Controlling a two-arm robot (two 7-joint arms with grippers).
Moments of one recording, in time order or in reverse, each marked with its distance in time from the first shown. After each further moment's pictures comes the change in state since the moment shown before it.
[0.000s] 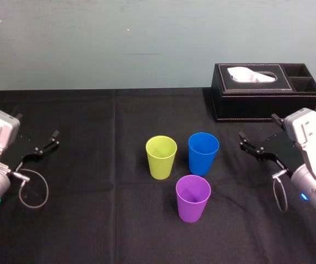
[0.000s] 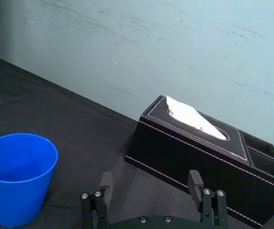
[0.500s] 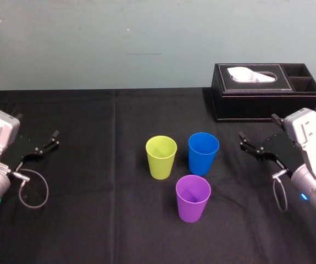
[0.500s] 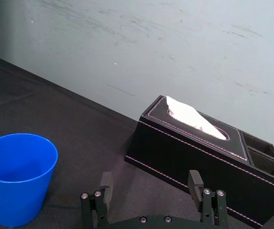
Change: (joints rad) left arm 0.000 0.000 0.000 0.000 0.000 0.000 0.000; right arm 0.000 0.000 0.000 0.000 0.000 0.000 0.000
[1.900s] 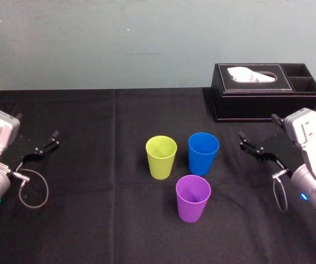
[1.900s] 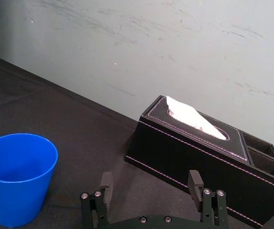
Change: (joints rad) left arm 0.000 0.000 0.000 0.000 0.000 0.000 0.000; right arm 0.000 0.000 0.000 0.000 0.000 0.000 0.000
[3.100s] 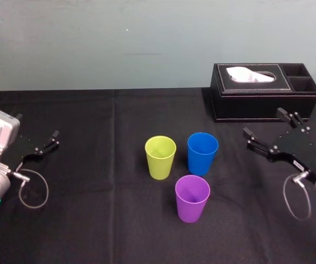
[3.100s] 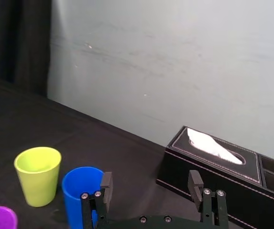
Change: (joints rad) left arm 0.000 0.000 0.000 0.000 0.000 0.000 0.000; right arm -0.209 0.082 0.196 -0.295 0.148 0.039 0.175
